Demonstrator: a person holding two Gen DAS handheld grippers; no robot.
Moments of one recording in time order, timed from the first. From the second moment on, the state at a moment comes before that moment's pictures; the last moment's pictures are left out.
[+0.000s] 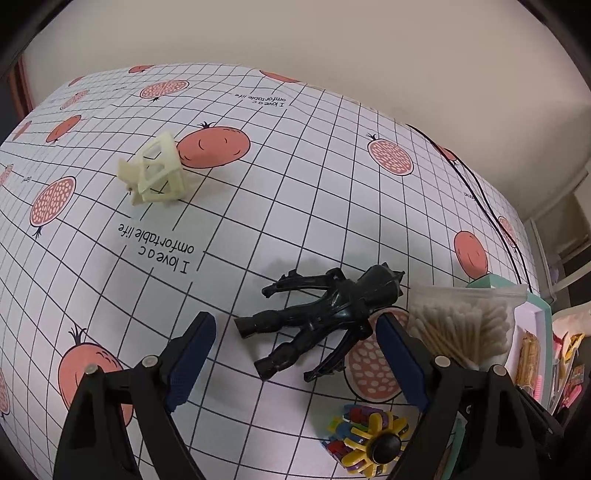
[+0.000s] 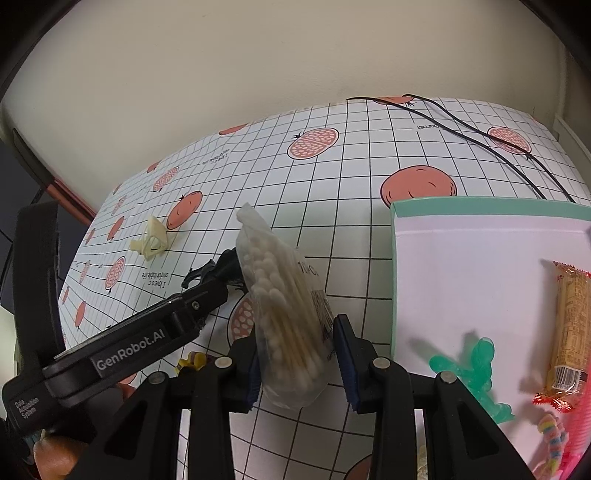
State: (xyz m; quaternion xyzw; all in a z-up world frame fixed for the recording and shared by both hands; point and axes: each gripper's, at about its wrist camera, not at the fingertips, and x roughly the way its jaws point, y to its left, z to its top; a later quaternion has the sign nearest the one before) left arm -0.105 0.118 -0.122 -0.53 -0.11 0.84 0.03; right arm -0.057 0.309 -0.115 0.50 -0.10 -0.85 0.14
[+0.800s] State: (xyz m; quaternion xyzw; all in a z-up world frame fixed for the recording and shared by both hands) left arm -0.101 0.115 -0.116 -0.52 -0.13 0.84 0.04; right arm -0.057 0.312 -0.115 0.50 -0.11 -0.85 0.14
